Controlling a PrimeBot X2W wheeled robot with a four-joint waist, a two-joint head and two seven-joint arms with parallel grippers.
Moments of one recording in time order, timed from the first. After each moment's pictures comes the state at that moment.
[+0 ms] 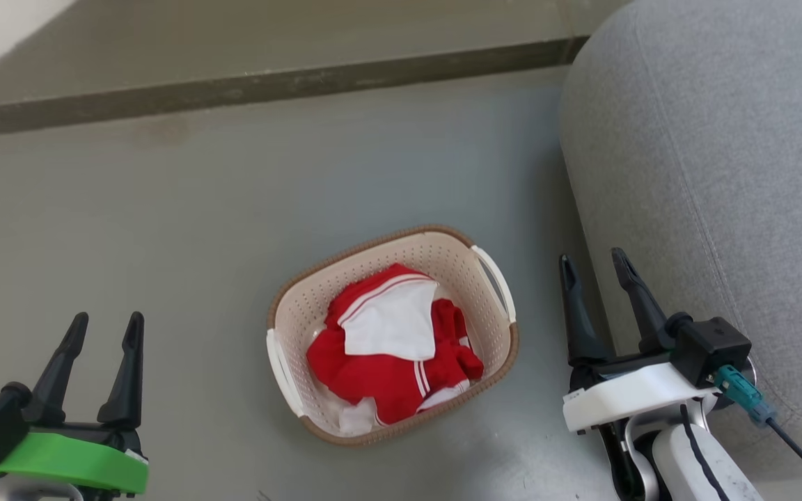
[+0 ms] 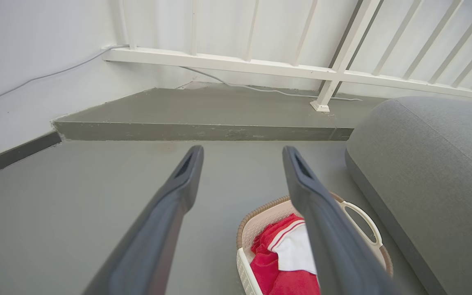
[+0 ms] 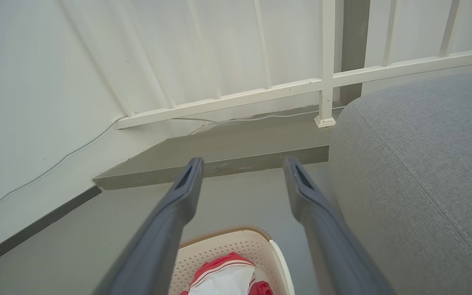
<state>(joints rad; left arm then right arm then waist) 0.04 0.31 -0.14 0.03 -0.57 -0.12 -0.25 -0.01 -0.04 0.33 0.01 0.26 -0.13 -0.25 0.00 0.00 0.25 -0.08</state>
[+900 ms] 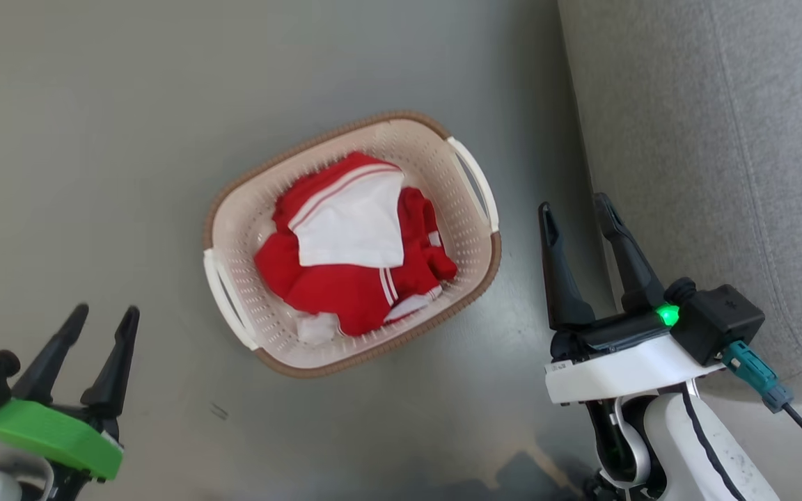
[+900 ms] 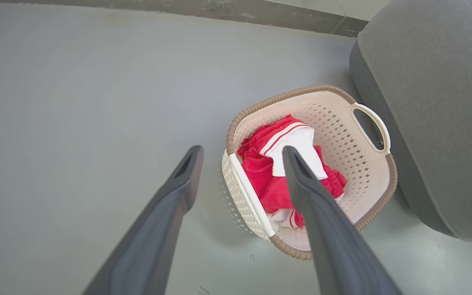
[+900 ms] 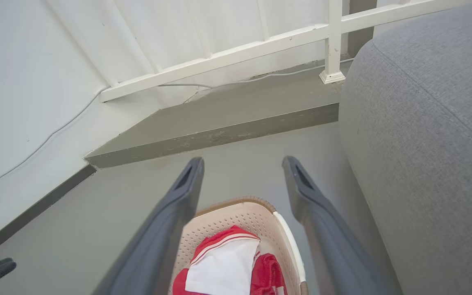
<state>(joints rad) -0.10 0.54 -0.38 0.13 -0.84 -0.12 -0.25 -0.08 -0.05 0.38 -0.12 0.29 -0.13 -0.25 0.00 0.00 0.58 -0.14</state>
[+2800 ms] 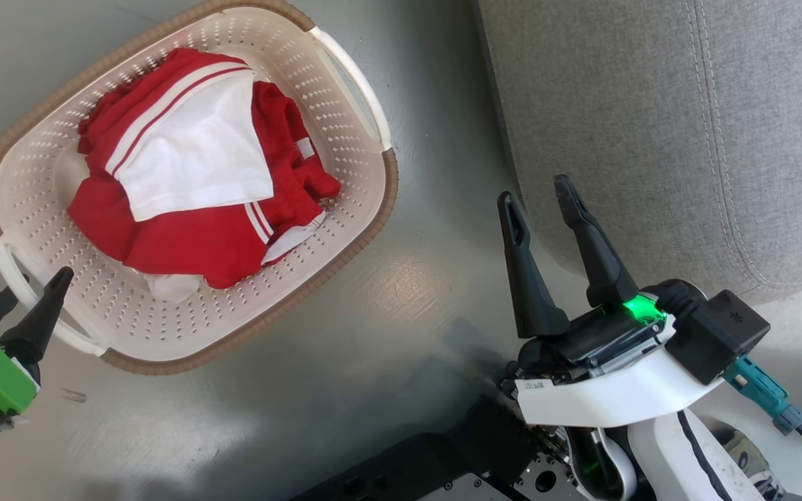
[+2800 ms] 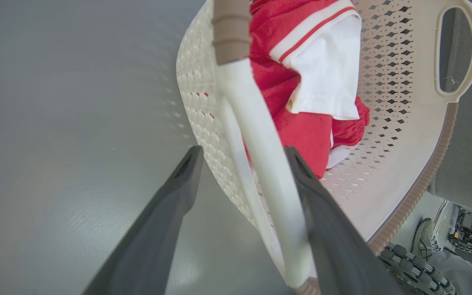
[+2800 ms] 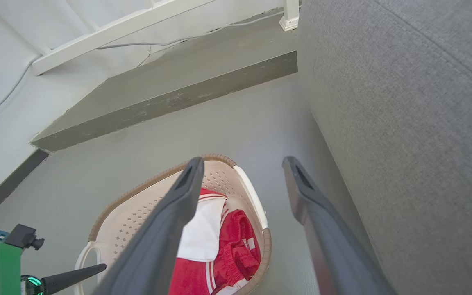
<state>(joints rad) -0.38 0.76 -0.64 0.30 -1.32 -0.13 -0.06 -0.09 -0.04 0.49 -0.28 0.36 -0.13 -0.25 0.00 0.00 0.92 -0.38</state>
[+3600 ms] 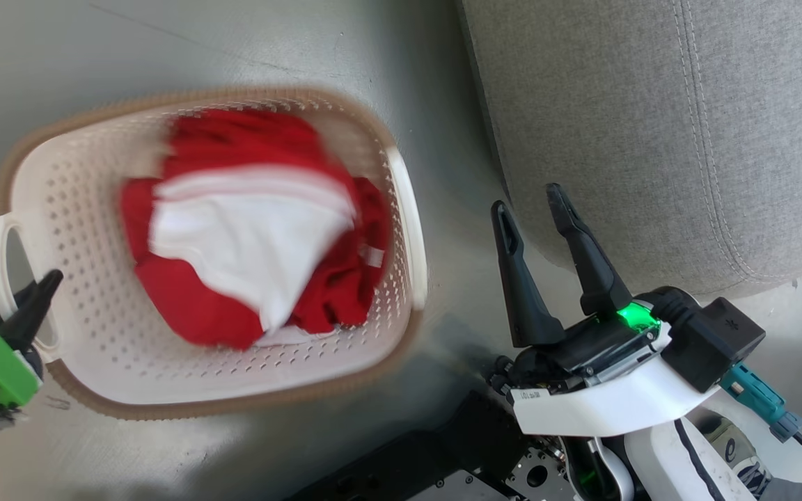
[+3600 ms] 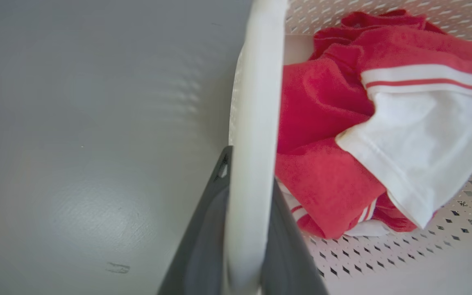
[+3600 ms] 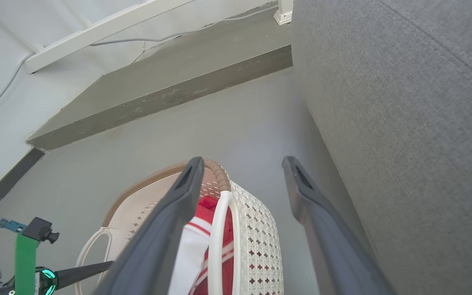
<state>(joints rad) -0.42 0.80 -0.68 0.29 -1.38 -0.12 0.00 -0.08 -0.04 0.51 -0.30 0.37 -0.13 -0.25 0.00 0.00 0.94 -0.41</state>
